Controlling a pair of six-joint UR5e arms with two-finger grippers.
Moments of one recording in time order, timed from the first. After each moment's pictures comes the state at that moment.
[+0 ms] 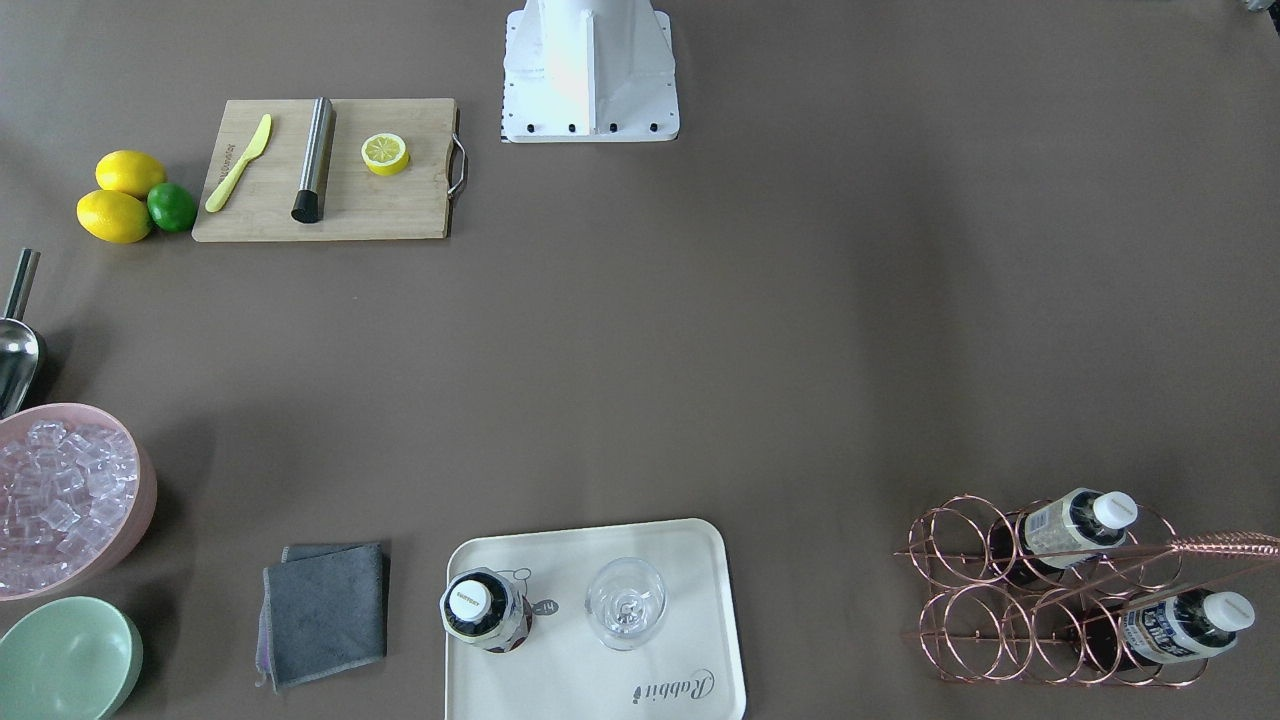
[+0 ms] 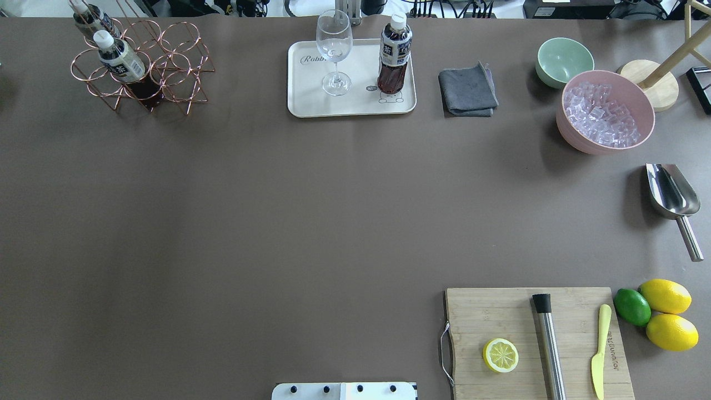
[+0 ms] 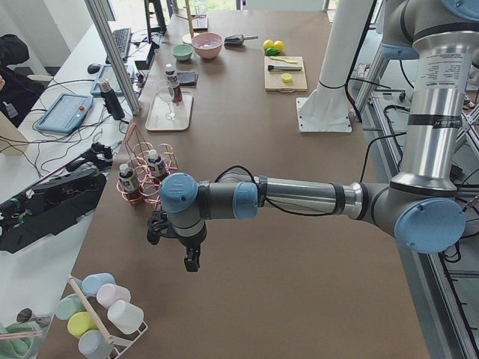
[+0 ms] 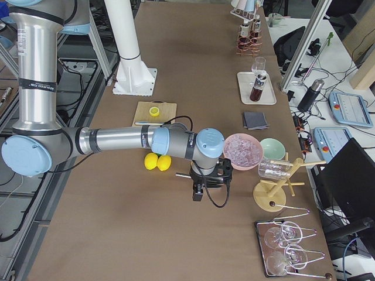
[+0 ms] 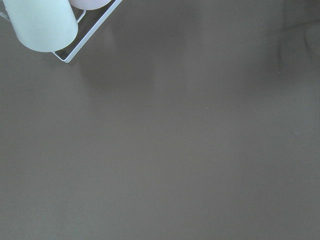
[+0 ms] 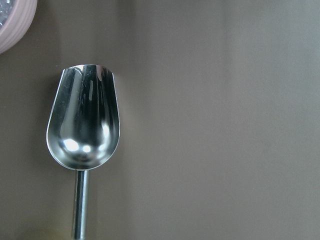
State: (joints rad) left arm -1.63 -1.63 -1.59 -1.46 -2.34 0.05; right arm 1.58 -1.65 1.77 -1.82 2.33 -0.10
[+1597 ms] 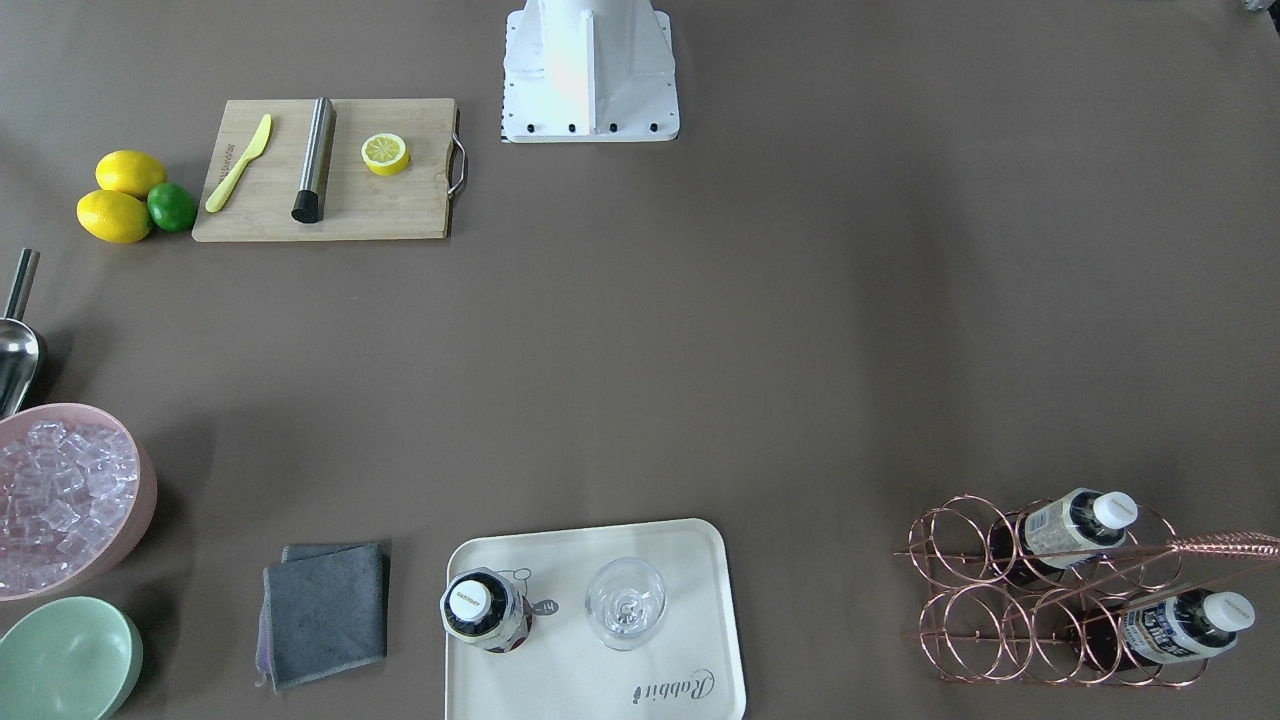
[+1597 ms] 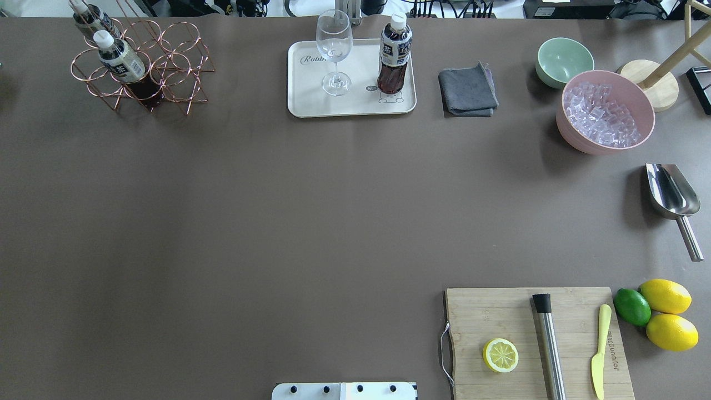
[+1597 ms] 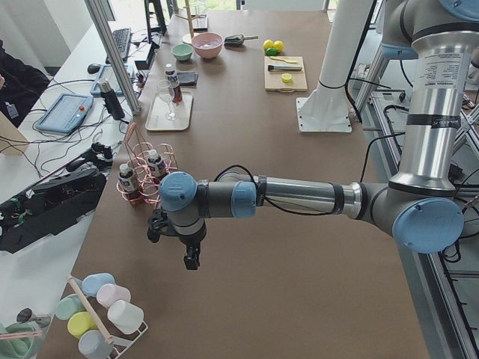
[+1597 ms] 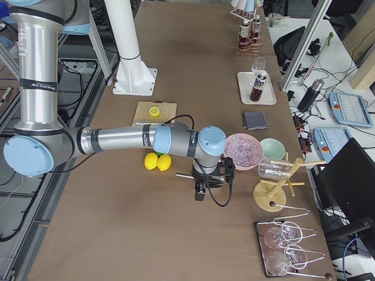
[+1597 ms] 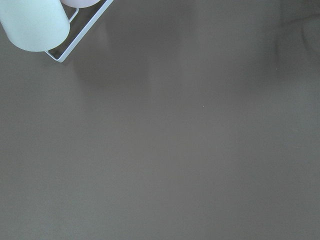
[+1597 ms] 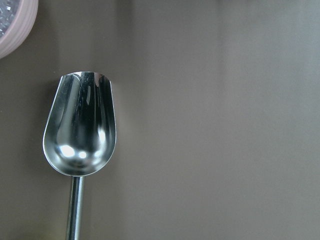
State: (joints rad) left arm -1.61 -1.64 -1.59 -1.46 -2.34 0.05; right arm 1.58 -1.64 1.77 -1.81 2.30 -0.11
